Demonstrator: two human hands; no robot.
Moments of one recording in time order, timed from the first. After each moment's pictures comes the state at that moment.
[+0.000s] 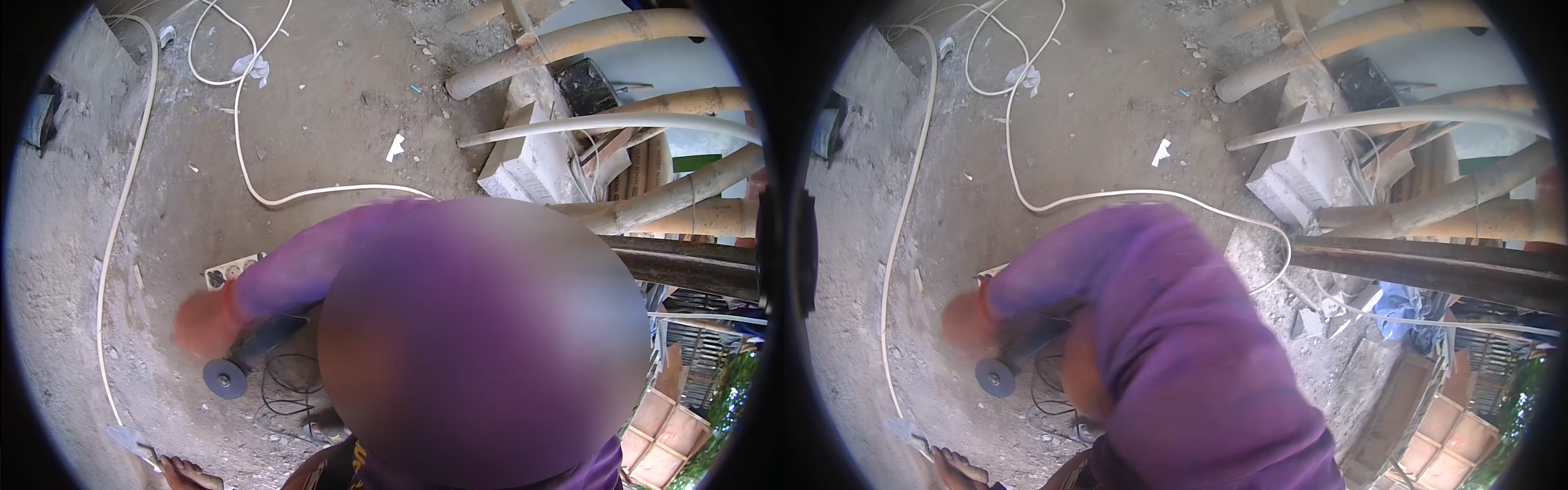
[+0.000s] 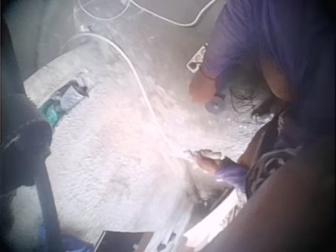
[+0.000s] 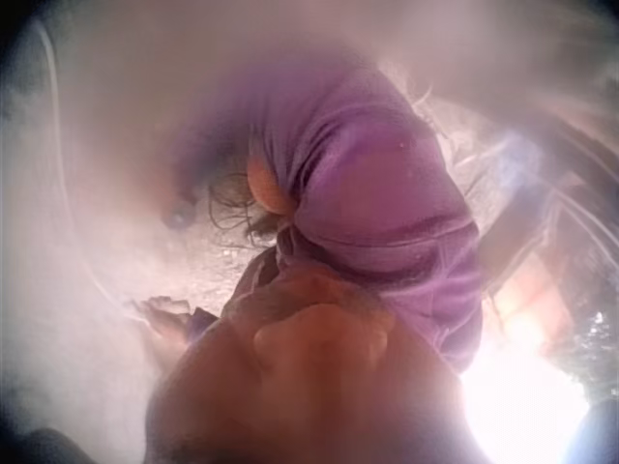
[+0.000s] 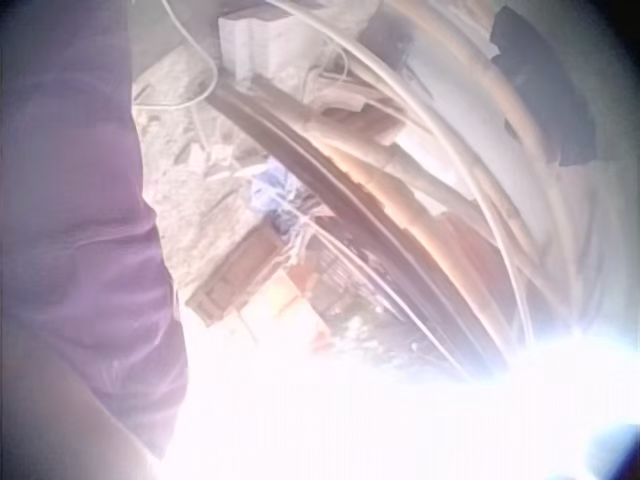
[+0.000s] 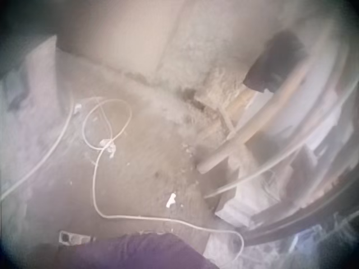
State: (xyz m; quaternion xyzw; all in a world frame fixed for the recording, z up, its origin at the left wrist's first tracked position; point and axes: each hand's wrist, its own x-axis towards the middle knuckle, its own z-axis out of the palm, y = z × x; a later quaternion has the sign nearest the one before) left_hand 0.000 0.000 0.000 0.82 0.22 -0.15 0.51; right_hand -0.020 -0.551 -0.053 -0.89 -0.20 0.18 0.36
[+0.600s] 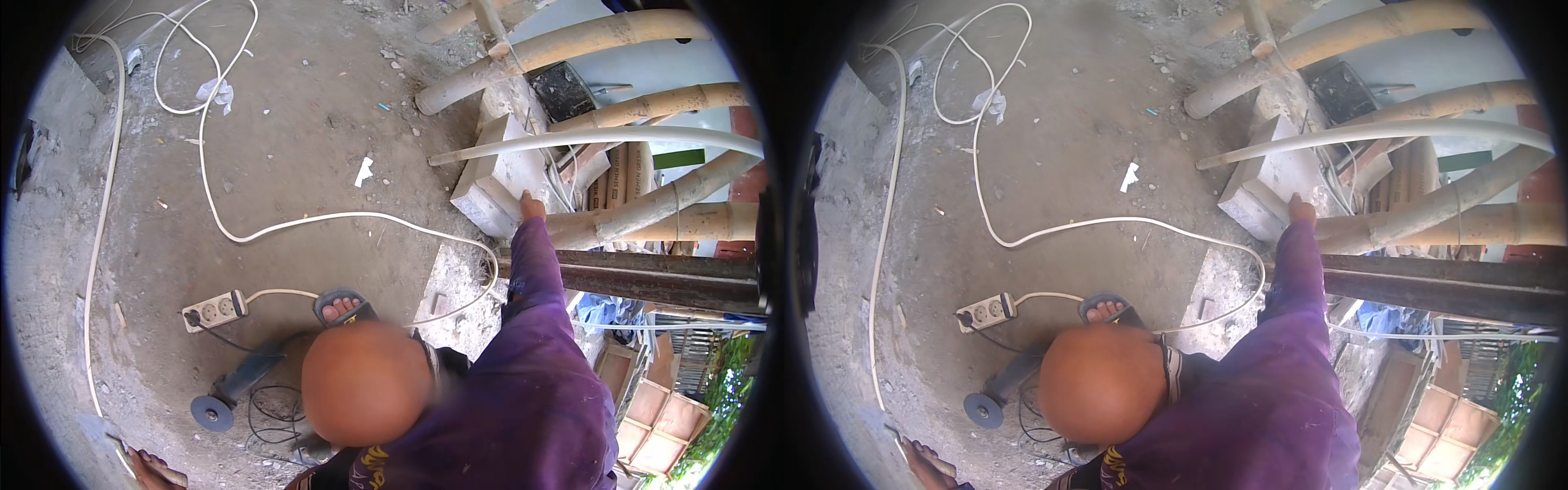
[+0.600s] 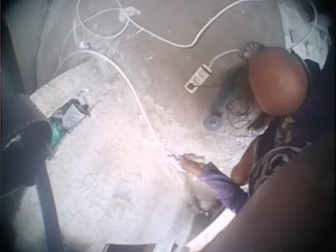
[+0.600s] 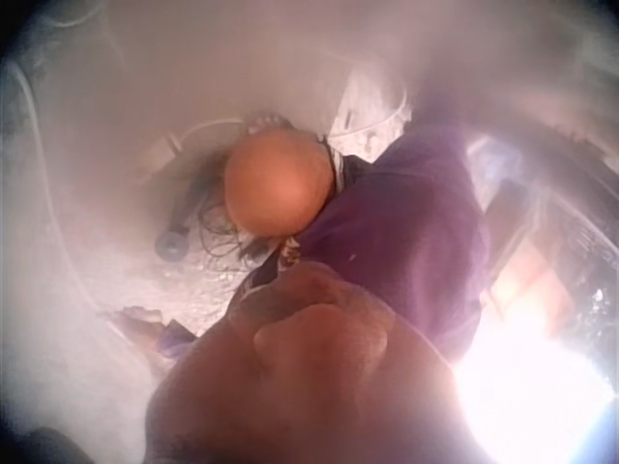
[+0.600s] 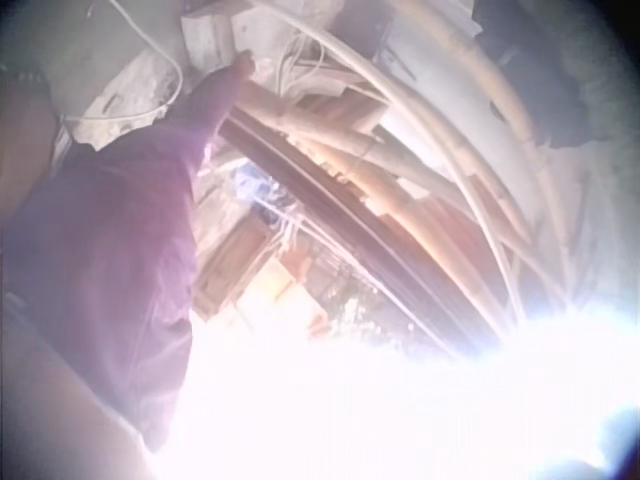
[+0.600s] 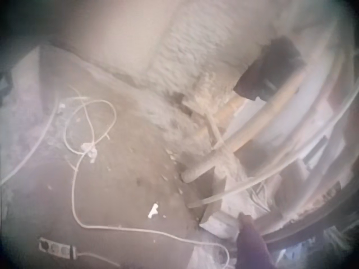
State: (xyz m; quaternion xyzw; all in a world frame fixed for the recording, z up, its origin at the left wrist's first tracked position) left_hand 0.032 -0.144 -0.019 0.87 0.13 -0.15 0.46; right_hand -0.705 -0.978 -0.133 -0.52 0.85 -0.02 0.01
